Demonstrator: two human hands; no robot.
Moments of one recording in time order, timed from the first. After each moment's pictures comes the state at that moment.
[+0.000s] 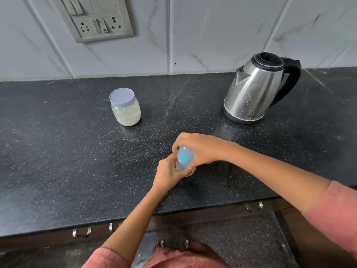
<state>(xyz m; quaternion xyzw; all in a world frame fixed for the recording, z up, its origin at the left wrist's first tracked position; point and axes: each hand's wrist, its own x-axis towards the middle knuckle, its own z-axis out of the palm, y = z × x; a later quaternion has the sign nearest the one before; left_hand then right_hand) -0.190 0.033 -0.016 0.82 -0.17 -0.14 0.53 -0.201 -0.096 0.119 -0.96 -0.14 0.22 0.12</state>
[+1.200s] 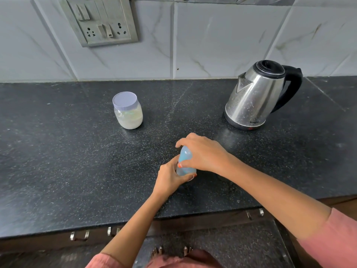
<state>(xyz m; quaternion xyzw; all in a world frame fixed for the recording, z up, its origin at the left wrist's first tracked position) -0.193 0.033 -0.014 0.82 -0.17 -0.14 0.53 -0.215 -0.080 0.128 -0.98 -0.02 0.15 0.11</state>
